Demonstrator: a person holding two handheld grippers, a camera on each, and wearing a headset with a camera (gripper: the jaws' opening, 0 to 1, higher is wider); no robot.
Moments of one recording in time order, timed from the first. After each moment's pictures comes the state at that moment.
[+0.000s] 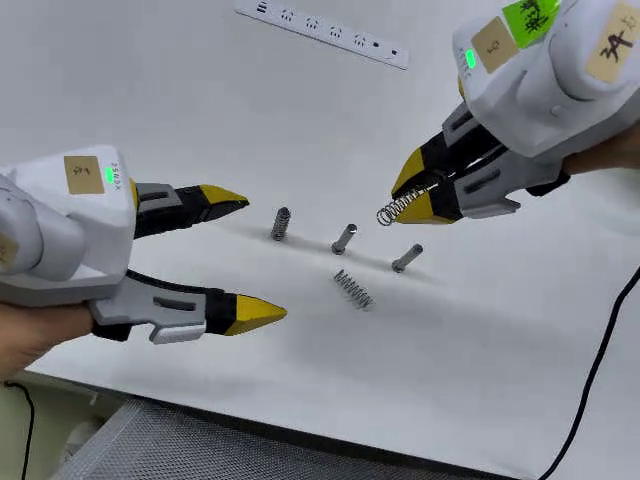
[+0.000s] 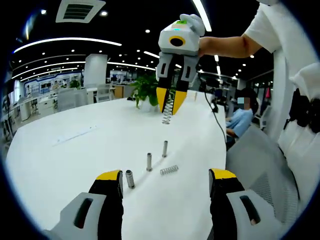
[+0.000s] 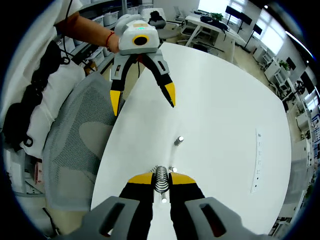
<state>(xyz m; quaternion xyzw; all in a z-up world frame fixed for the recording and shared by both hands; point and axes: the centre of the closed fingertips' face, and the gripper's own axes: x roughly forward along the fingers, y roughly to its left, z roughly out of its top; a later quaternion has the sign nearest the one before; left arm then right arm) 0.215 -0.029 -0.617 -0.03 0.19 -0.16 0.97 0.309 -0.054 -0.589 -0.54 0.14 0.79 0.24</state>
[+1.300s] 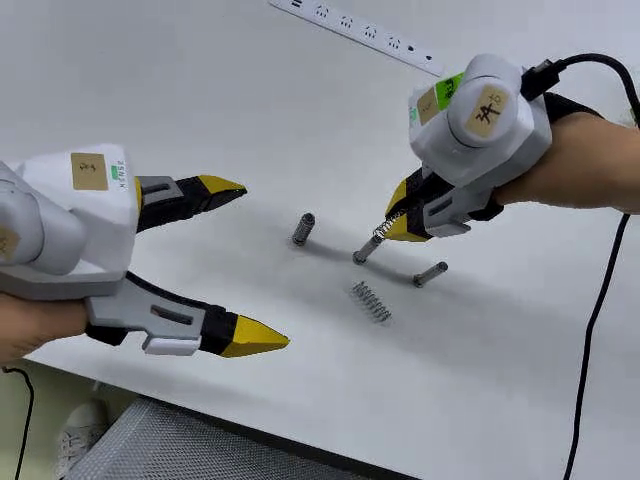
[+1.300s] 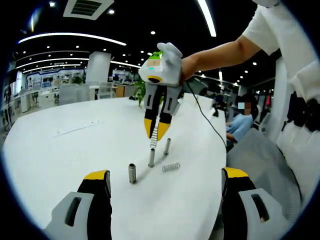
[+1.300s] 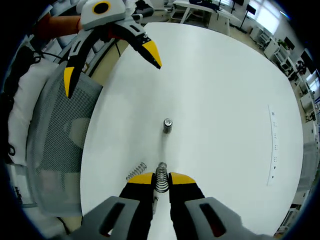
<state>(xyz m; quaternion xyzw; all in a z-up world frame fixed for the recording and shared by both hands) 0.212 -0.018 -0.629 -0.06 0.18 -0.16 0.97 0.330 -0.028 -0.673 -0.56 0.21 0.76 0.25</state>
